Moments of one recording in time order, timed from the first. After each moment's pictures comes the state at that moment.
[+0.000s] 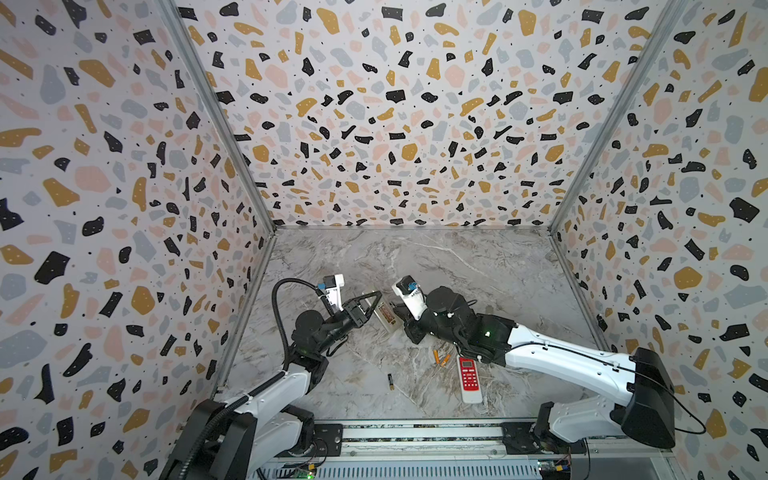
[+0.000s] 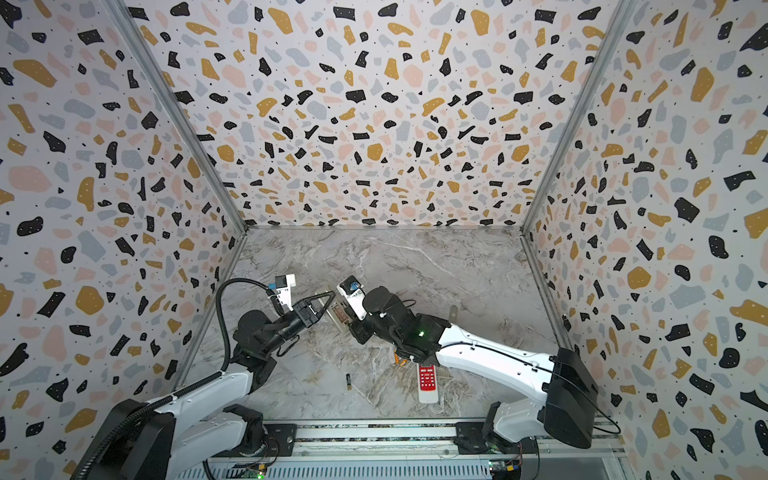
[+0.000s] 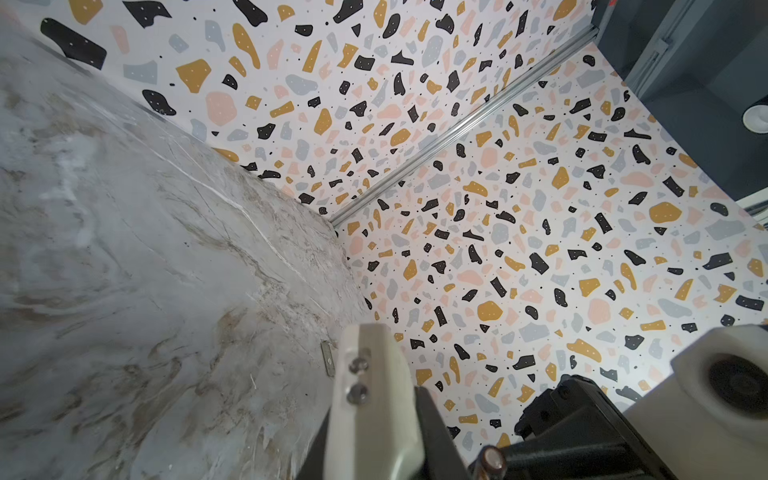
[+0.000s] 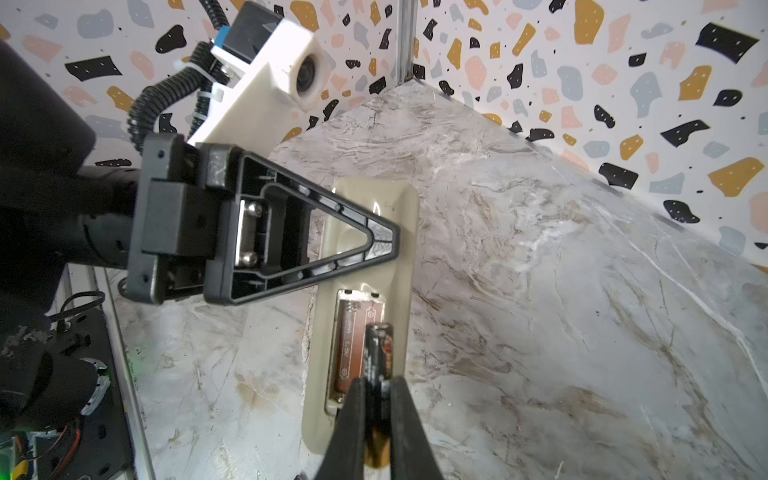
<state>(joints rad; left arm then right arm) -0.32 1.09 0.27 0.91 0.53 -1.03 1.08 1.38 1.10 -0.19 0.13 0.11</state>
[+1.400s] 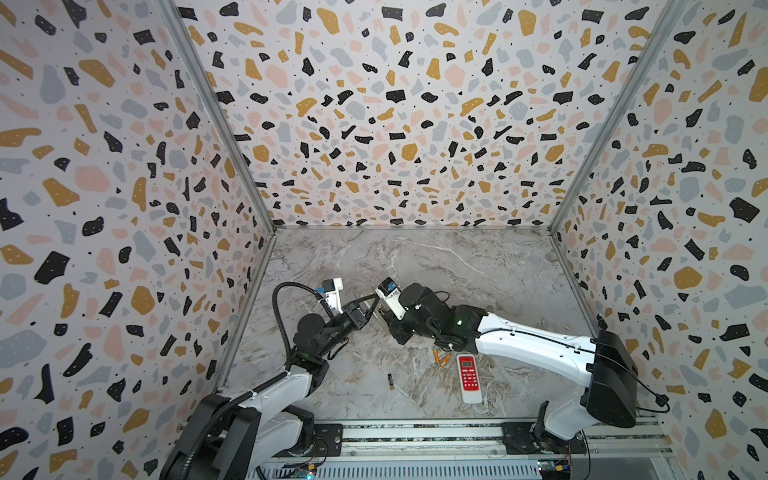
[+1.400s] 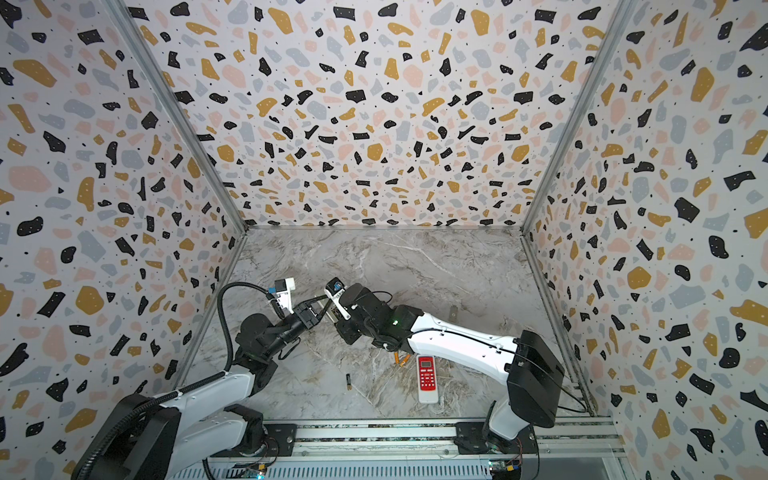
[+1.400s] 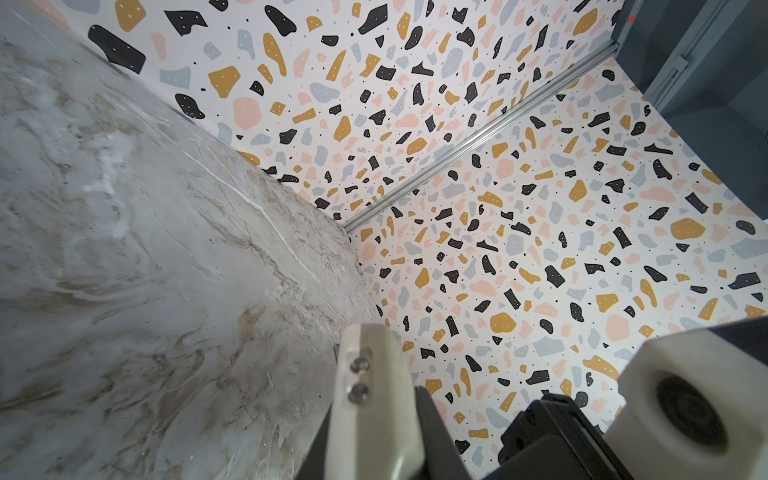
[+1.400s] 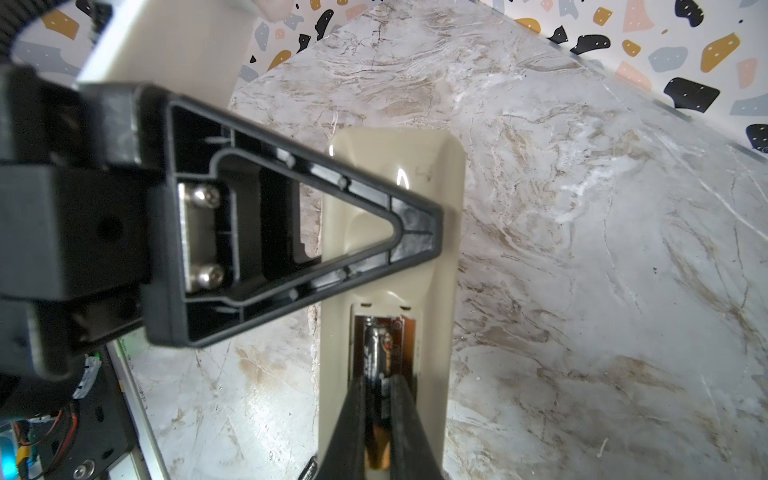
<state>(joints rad) -0.34 1.11 0.23 0.96 0.49 -1.05 1.09 1.57 1.25 -0.34 0.10 0.16</state>
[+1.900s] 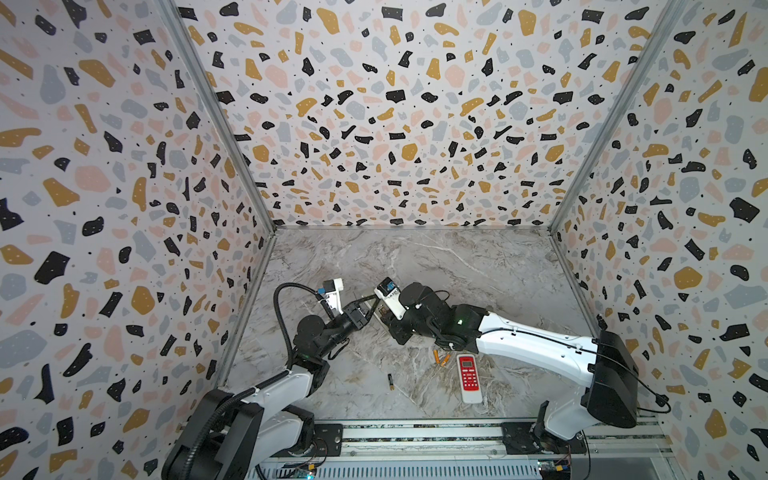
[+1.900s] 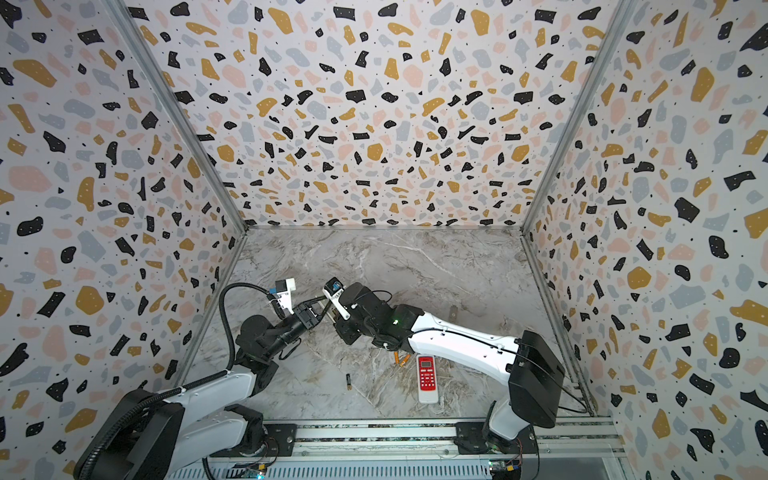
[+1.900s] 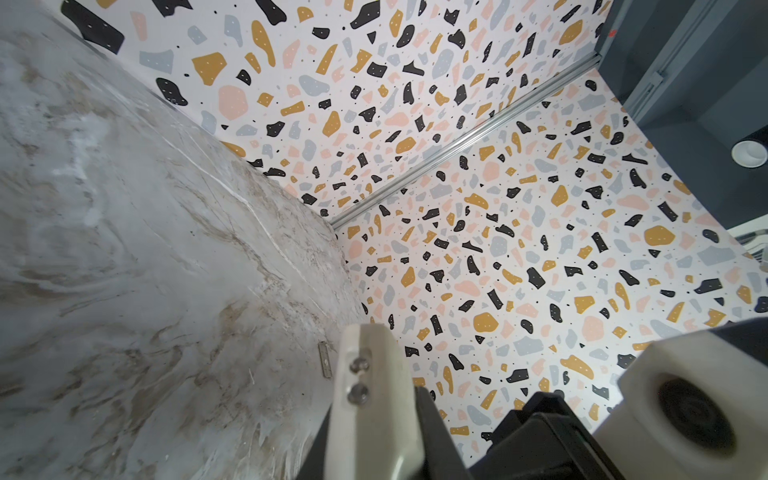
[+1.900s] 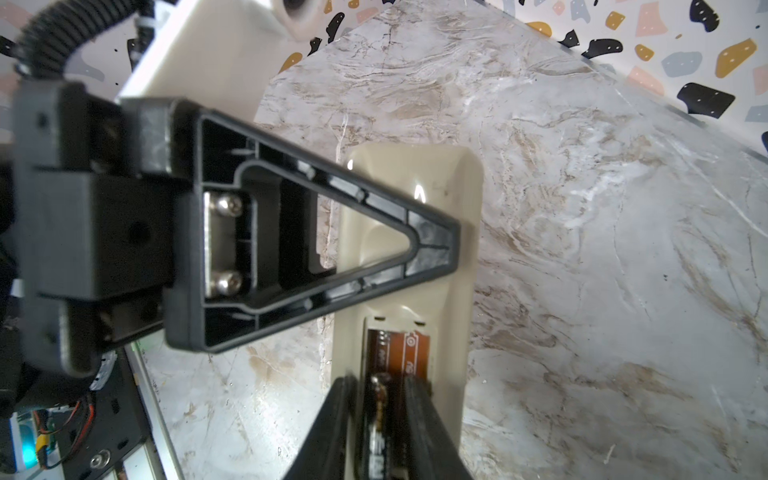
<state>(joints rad) -0.34 1.14 0.22 1.03 0.51 -1.10 1.09 1.56 1.26 -0.34 0.07 0.15</state>
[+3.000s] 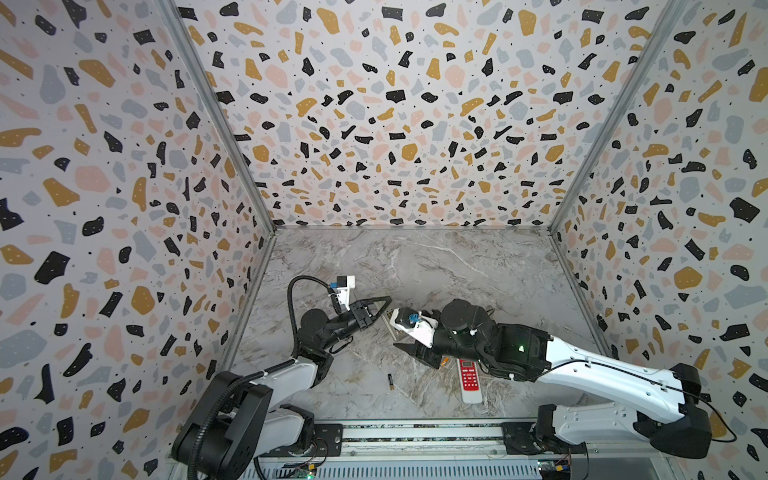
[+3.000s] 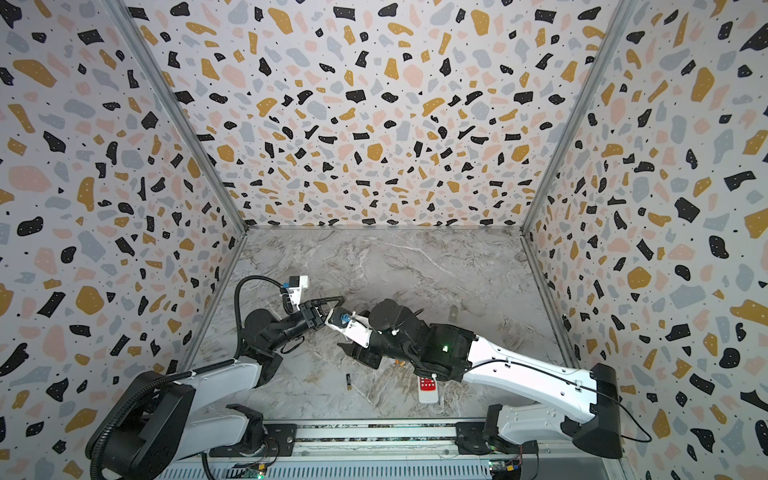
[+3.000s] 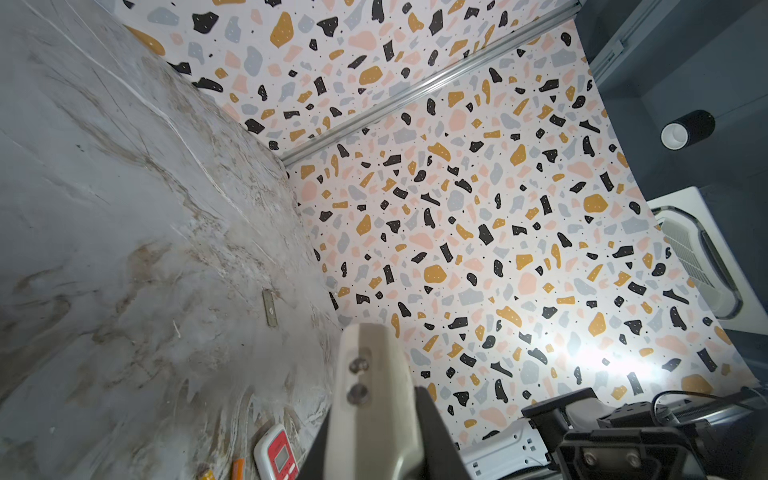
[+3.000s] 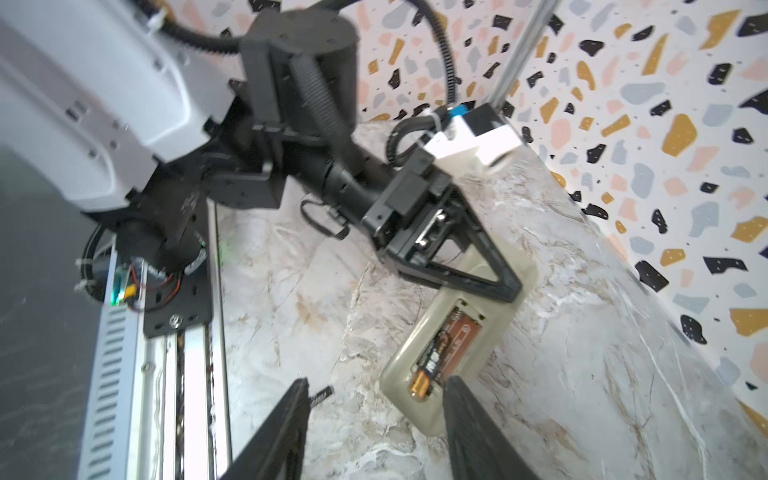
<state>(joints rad) -0.34 1.24 0.29 1.08 0.73 -1.23 1.22 1.21 1.15 -0.45 0.03 -0.21</state>
